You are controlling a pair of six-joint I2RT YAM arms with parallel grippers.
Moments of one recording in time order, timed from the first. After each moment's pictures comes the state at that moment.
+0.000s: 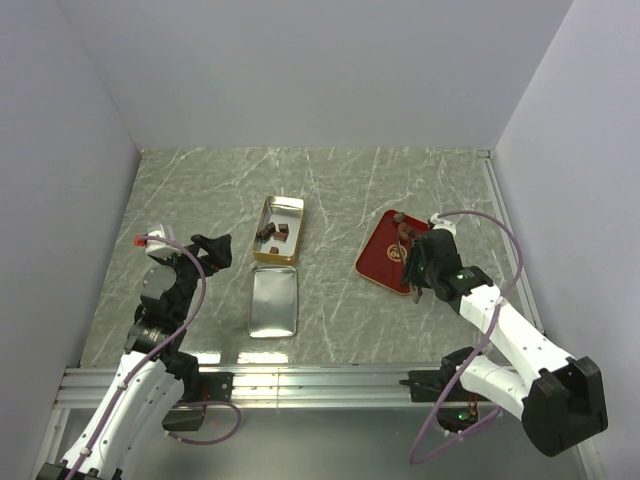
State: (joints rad) left arm -0.24 0.46 0.34 0.06 -0.16 -0.54; right arm 0.36 0.98 0.61 -0.47 0.20 0.50
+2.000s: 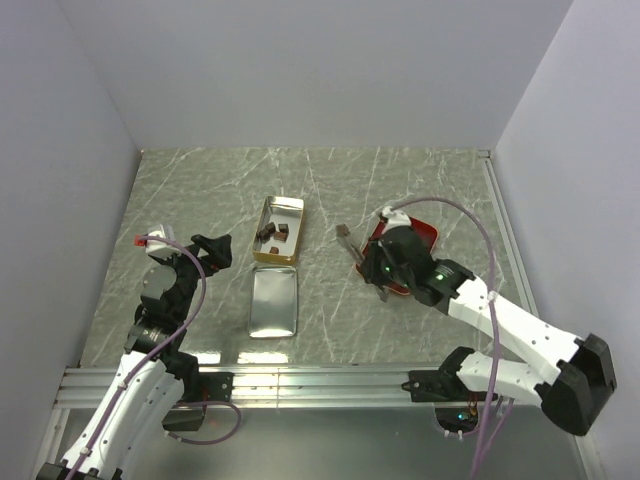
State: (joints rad) left arm -0.24 0.46 0.34 0.06 -0.16 -0.54; right arm 0.69 1.03 0.76 -0.45 0.15 0.55
